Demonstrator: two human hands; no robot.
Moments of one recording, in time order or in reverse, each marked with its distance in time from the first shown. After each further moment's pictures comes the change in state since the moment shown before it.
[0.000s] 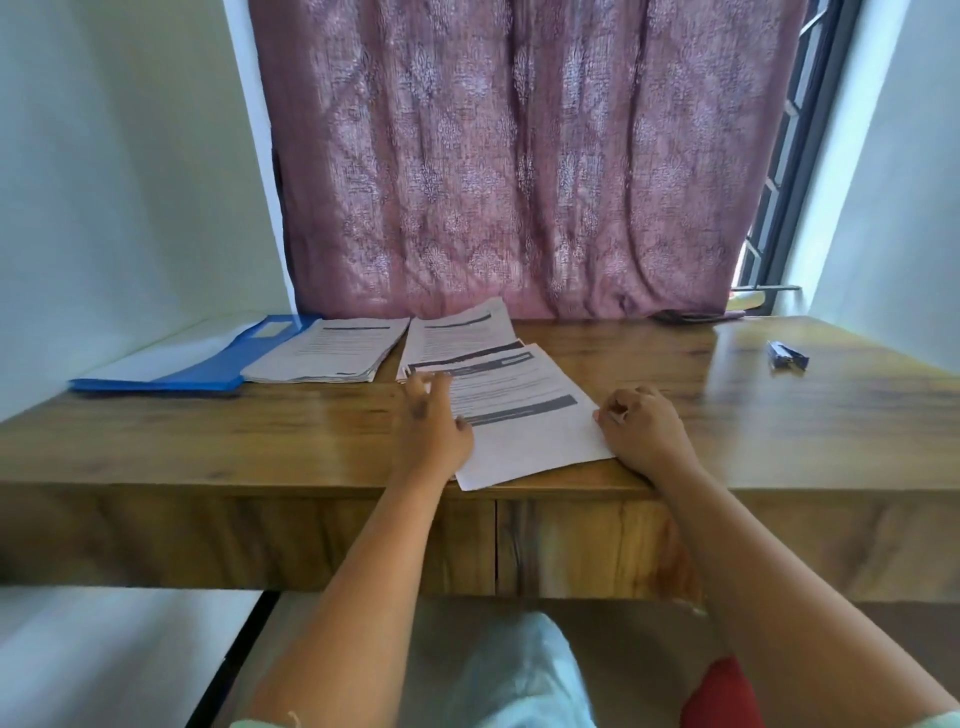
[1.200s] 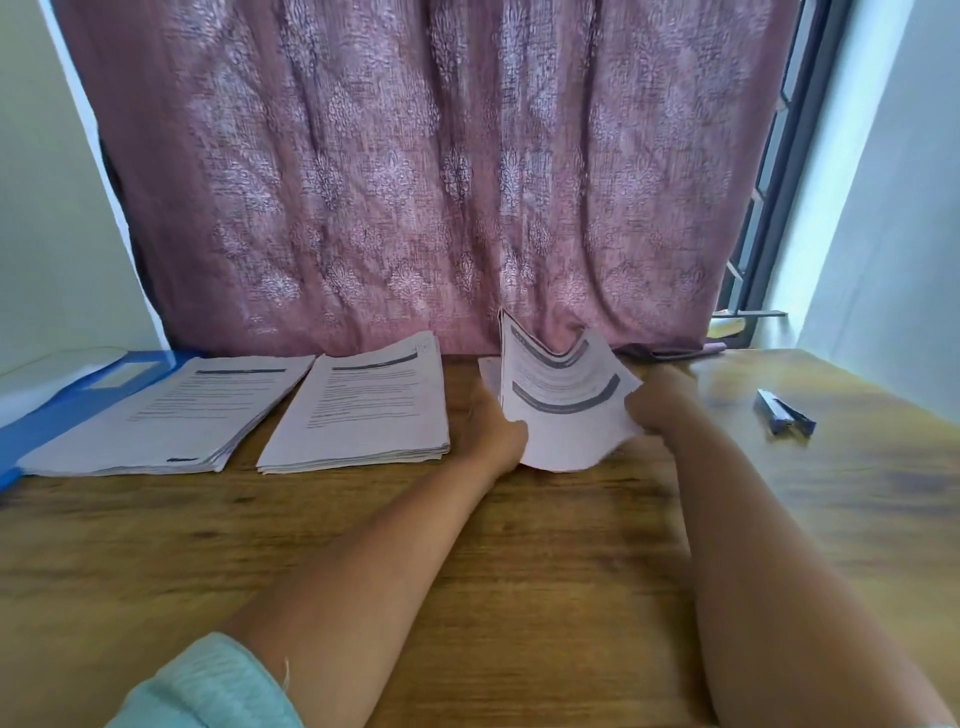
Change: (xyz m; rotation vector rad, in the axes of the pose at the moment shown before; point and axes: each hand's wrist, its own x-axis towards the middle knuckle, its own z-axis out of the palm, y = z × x) left_hand 0.156 0.115 0.162 -0.528 -0.368 -0.269; right_hand 0.199 0.071 -0.032 -0.134 -0.058 0.437
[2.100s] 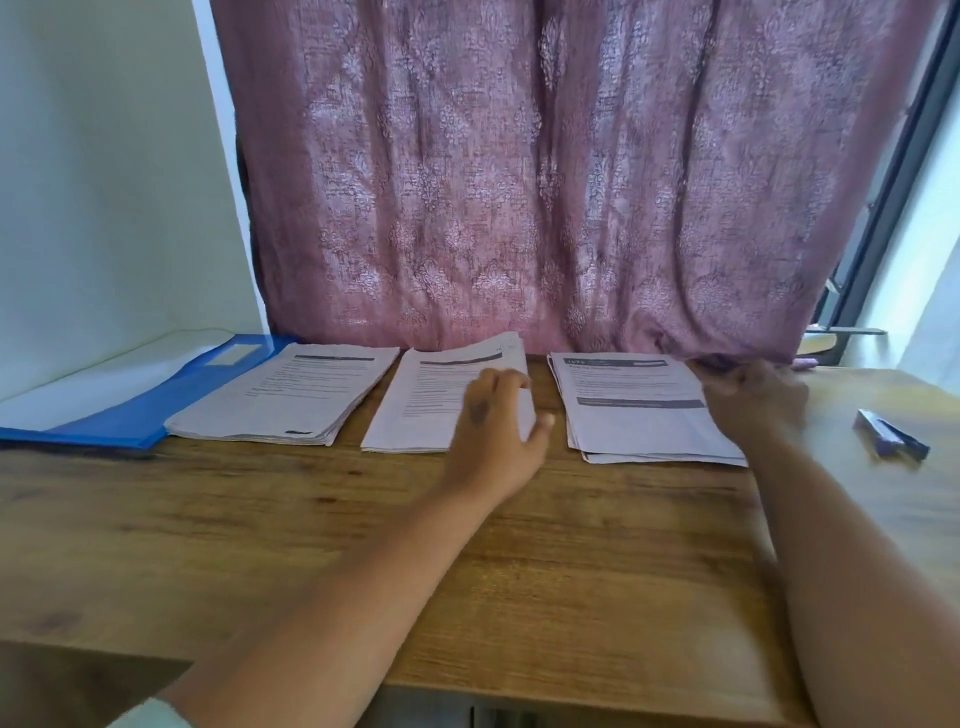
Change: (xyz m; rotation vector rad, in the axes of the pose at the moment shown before) left_hand -0.059 -0.035 -0.098 0.349 0.293 0.542; right_hand 0.008 0.000 0.025 -0.058 0.334 -0.066
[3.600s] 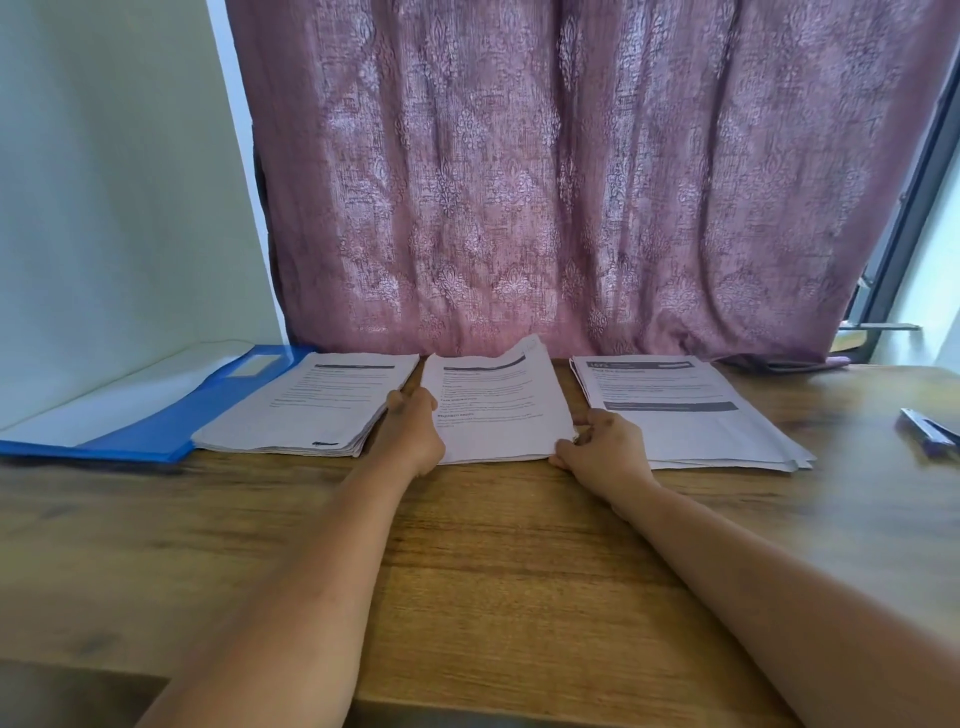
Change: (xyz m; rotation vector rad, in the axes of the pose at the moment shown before) left_hand 0.024 -0.101 -0.056 0.269 -0.275 -0.529; right_hand -0.131 -0.114 0.040 0.495 -0.510 -0.133
